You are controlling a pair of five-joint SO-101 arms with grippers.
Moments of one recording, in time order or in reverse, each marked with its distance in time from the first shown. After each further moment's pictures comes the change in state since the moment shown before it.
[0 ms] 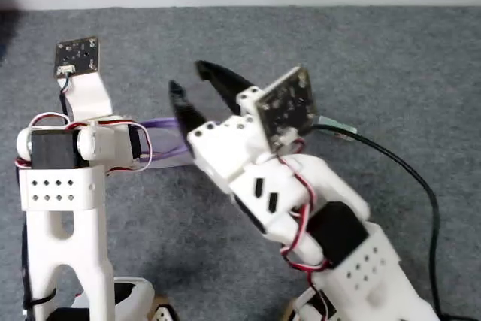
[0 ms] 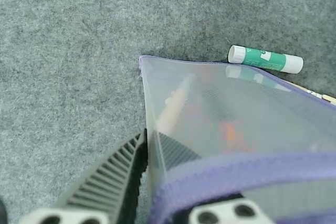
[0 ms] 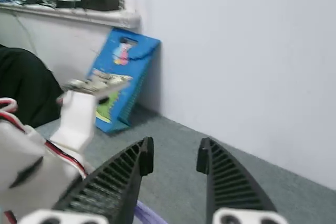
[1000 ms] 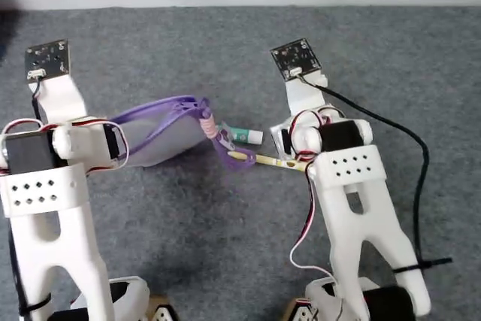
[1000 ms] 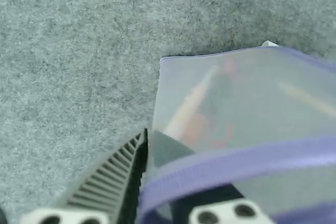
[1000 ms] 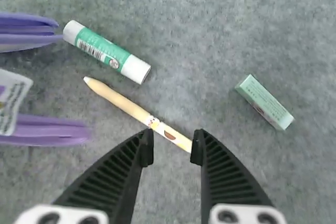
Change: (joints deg) left arm -8.7 -0.1 0.1 0.0 -4.0; right arm 27.8 27.4 0.0 26.8 12.5
